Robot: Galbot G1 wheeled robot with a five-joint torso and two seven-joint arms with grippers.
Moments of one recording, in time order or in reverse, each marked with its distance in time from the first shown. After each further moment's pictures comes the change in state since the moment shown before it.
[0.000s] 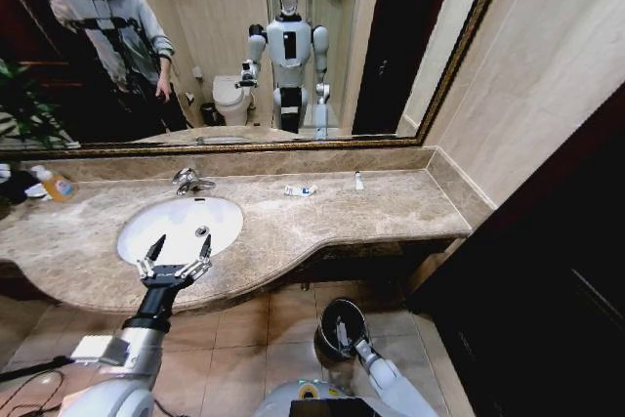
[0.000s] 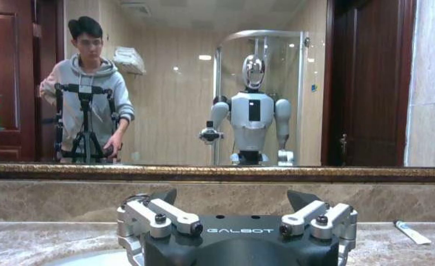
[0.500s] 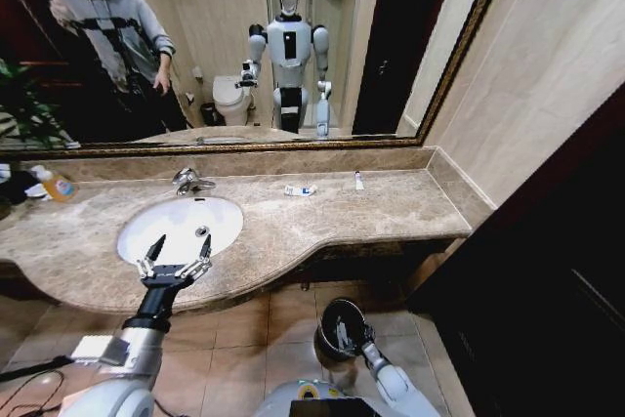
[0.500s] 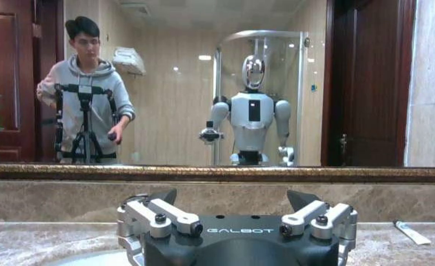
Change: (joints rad) left arm 0.000 0.000 0.000 0.000 0.000 0.000 0.000; right arm -0.267 -0.109 0.008 0.494 0.211 -0.001 0.042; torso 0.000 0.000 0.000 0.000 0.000
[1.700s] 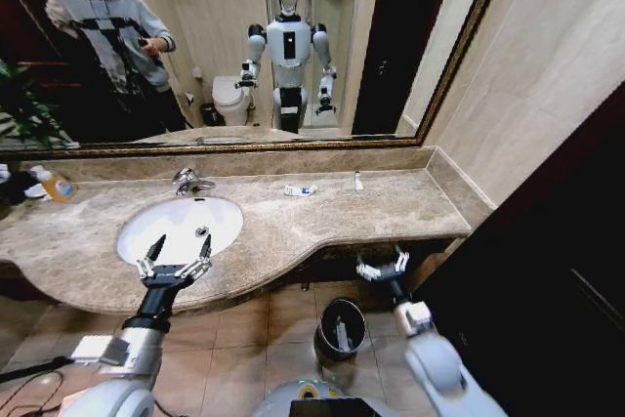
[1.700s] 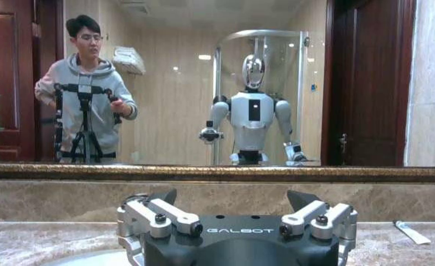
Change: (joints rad) left arm 0.000 0.000 0.000 0.000 0.000 0.000 0.000; right arm -0.037 -0.147 0.079 0.782 0.185 -0.054 0.161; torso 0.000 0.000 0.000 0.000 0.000
